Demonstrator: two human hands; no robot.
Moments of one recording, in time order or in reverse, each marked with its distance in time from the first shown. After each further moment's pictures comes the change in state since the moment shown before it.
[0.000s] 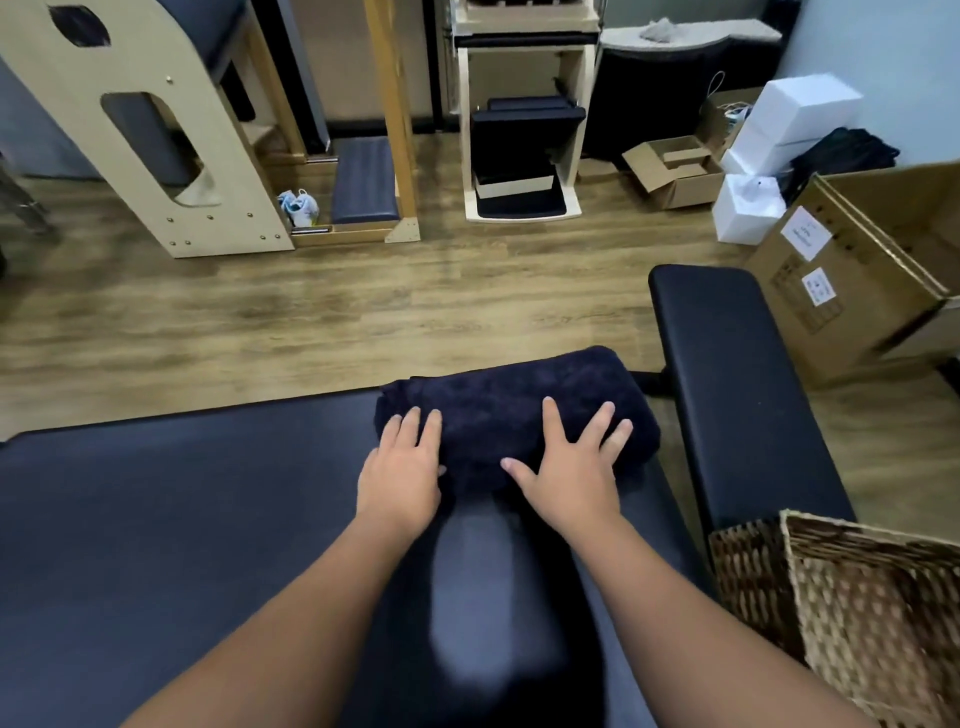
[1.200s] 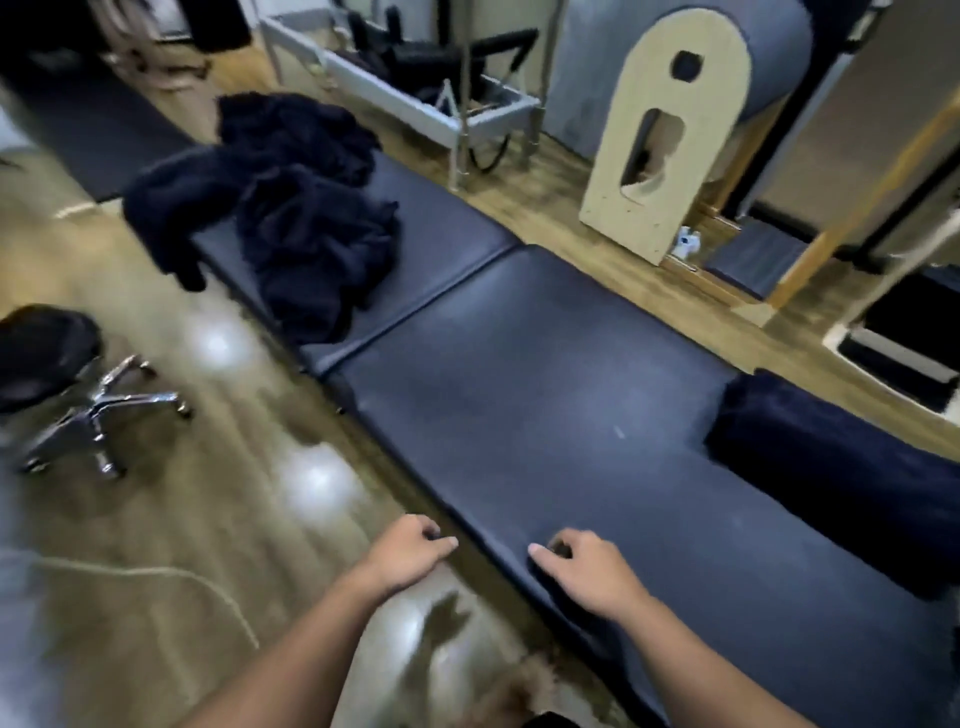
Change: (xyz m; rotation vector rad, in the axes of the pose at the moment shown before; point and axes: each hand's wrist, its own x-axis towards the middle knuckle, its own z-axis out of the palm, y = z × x) left_hand -0.507 -0.108 0.069 -1.109 0.036 -0.973; right_hand -0.323 -0.065 0.112 -0.271 -0.693 -0.682
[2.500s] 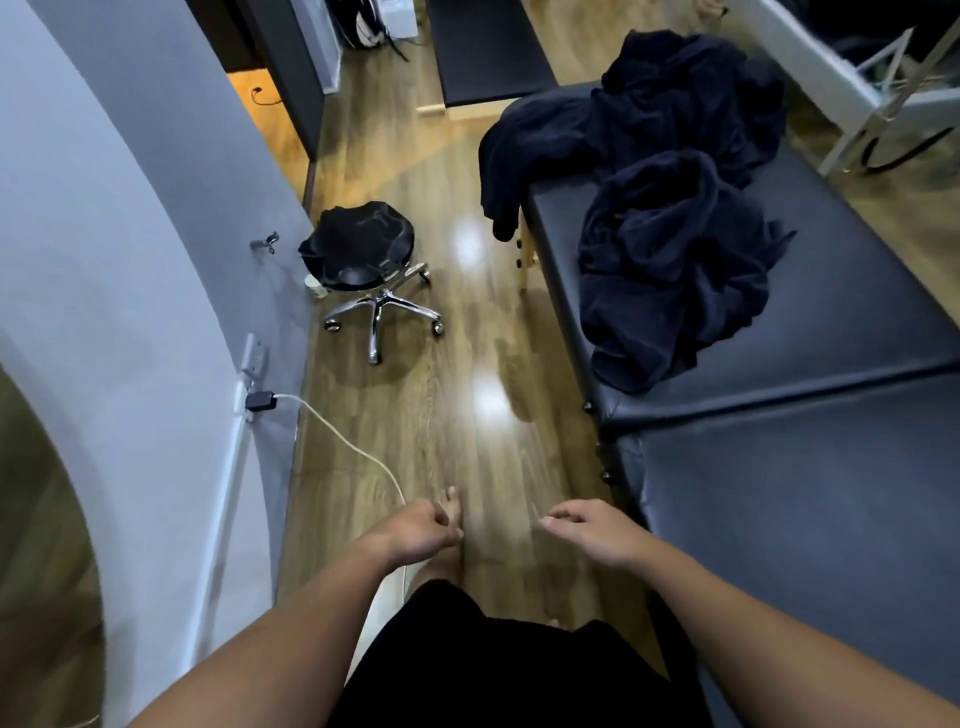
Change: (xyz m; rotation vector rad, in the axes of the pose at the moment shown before) left_hand 0.010 -0.180 -0.241 -0.184 0.217 -0.394; right_hand 0.184 -0.339 0.112 -0.244 -0.648 -0.452
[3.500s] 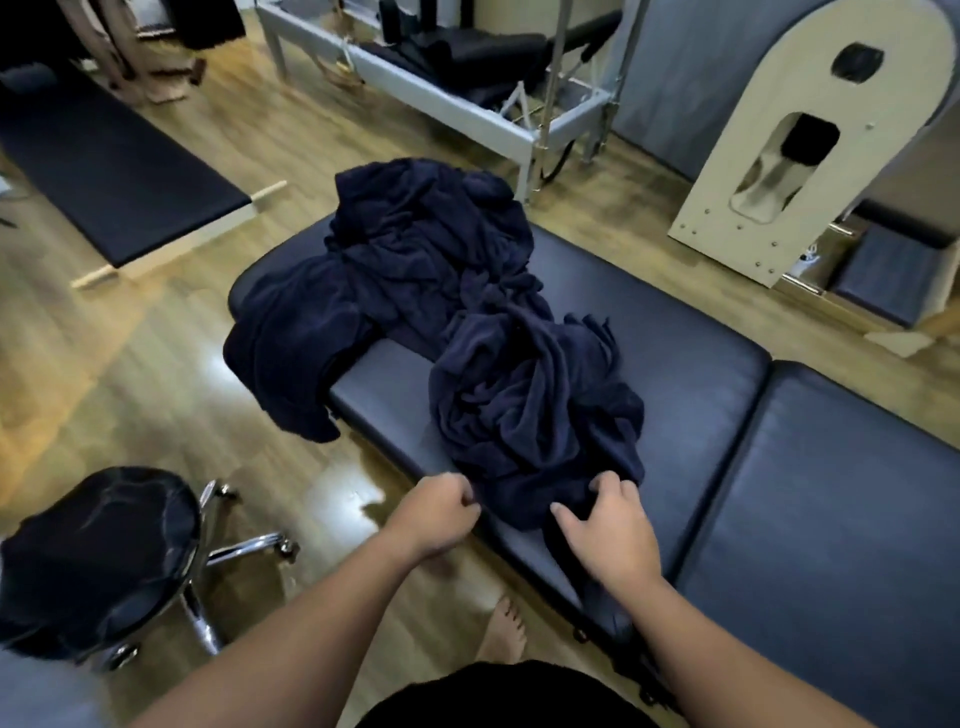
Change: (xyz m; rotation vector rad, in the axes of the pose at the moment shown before) left_hand 0.244 0.315 -0.210 0.592 -0.106 0.663; right_hand 0.125 -0.098 -0.192 0.215 1.073 0.540
